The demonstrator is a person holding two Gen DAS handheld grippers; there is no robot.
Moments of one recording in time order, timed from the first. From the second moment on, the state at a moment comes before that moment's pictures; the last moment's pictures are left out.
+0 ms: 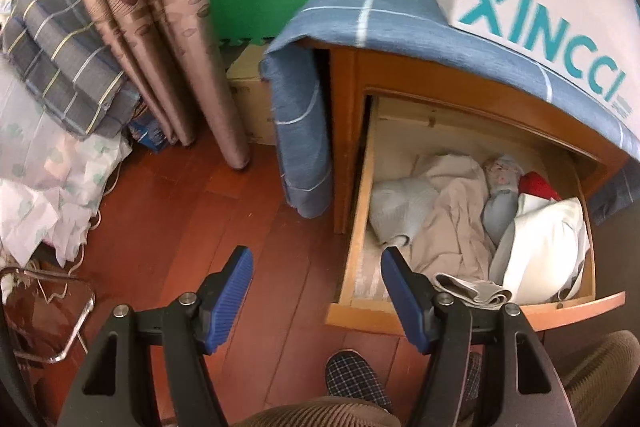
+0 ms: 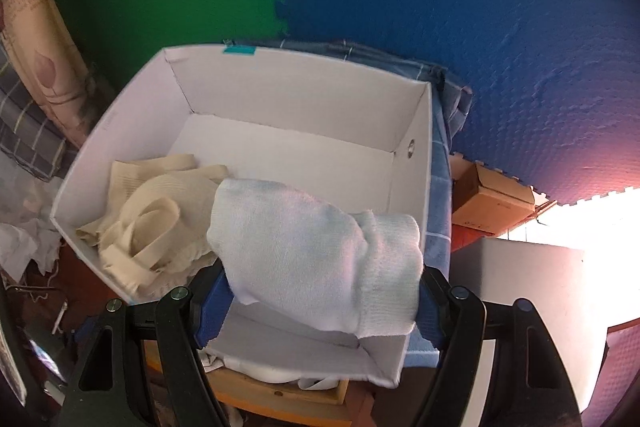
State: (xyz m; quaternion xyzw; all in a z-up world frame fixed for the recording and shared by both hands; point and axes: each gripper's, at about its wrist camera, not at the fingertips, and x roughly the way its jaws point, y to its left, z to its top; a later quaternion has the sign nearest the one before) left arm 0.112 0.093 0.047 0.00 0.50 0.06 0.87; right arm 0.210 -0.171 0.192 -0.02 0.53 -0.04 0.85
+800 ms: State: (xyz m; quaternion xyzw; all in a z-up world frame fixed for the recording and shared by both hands) left arm 0.117 0.111 0.034 -0.04 0.53 0.06 0.85; right arm 0.236 -0.151 0.150 -0.04 0.57 -0.04 0.82
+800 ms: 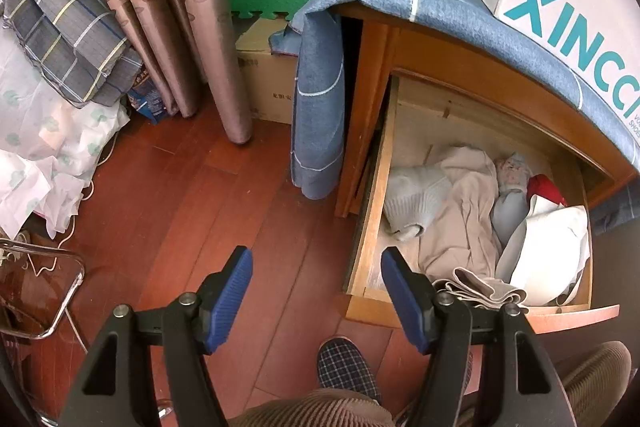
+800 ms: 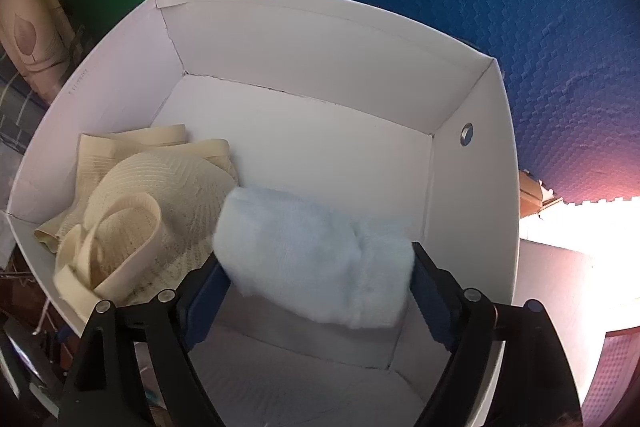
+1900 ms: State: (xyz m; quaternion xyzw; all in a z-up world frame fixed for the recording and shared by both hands) left arm 0.126 0.097 0.039 0.00 0.54 0.01 0.84; right arm 0.087 -0.139 0.091 0.01 0.64 0.02 0.77
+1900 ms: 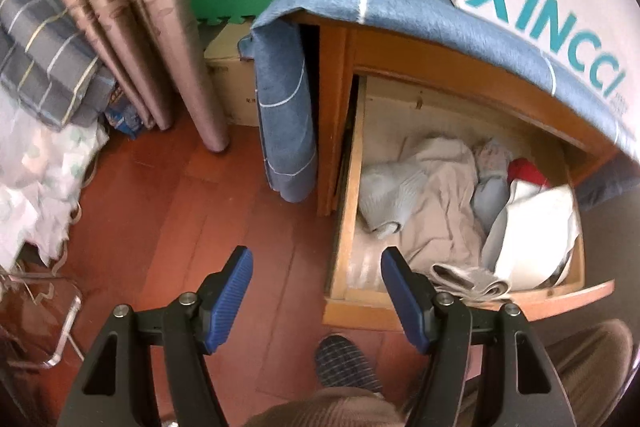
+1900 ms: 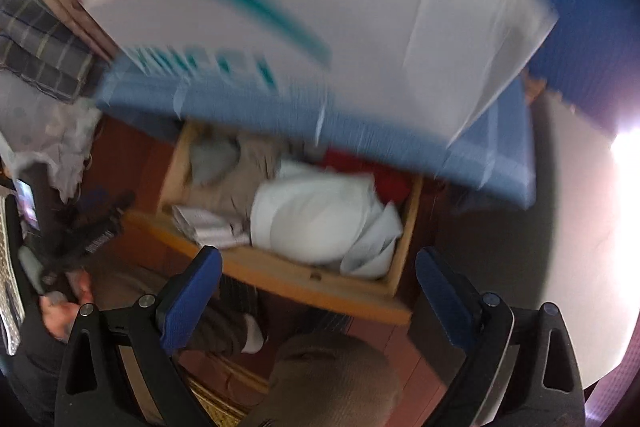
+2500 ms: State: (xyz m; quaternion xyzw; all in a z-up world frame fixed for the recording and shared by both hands) left arm 0.131 0.101 0.024 -0.01 0.57 -0.01 0.82; right arm 0.113 -0.118 -0.058 0.01 0.70 -0.03 0.71
